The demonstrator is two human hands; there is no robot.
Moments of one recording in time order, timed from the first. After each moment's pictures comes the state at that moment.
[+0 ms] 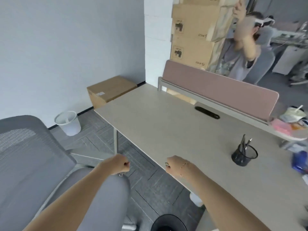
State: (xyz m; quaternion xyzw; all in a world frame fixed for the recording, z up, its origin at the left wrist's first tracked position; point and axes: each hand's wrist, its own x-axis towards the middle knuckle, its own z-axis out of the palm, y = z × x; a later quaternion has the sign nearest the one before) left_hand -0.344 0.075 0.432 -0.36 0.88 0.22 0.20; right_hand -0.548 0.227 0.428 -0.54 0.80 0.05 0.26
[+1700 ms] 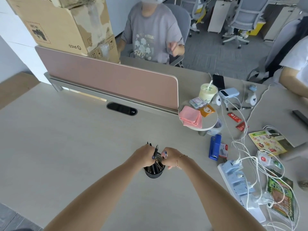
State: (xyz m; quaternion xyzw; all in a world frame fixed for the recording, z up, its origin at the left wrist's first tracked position) left_hand -0.924 0.281 0.361 -0.17 0.94 0.22 0.21; right_hand -0.996 0.401 0.363 -0.22 0.86 -0.15 0.44
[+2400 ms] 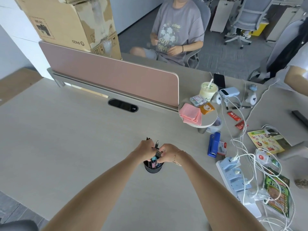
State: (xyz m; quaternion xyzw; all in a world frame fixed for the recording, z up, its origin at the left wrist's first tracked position) left_hand -0.919 0.288 0.366 -0.30 0.84 0.41 0.17; right_hand -0.990 0.400 0.361 -0.24 0.86 -0.17 0.43
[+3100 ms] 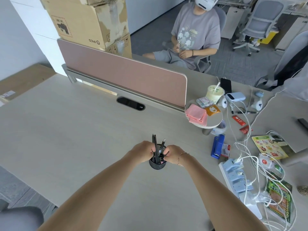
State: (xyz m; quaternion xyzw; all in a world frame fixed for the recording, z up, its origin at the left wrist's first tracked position) left_hand -0.877 0.277 0.373 -0.22 0.92 0.28 0.18; right_hand -0.970 0.405 0.360 -0.30 0.88 -0.11 0.36
